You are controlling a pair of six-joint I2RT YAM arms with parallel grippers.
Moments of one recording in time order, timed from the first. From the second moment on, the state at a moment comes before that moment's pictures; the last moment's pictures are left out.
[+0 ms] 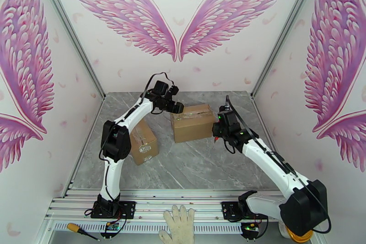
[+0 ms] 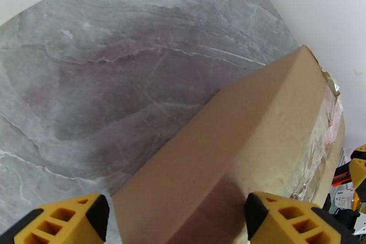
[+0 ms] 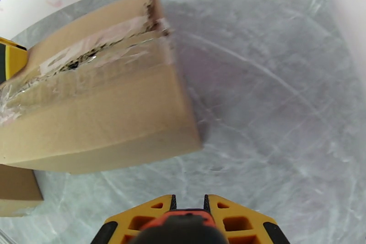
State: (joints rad) left arm -0.44 2.14 1.93 -0.68 0.44 -0.15; right arm 0.38 1.29 1.00 -0.52 0.18 0.42
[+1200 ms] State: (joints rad) left arm -0.67 1.71 1.49 -0.67 0.46 0.15; right arm 0.27 1.71 1.53 -0.48 0.14 0.30
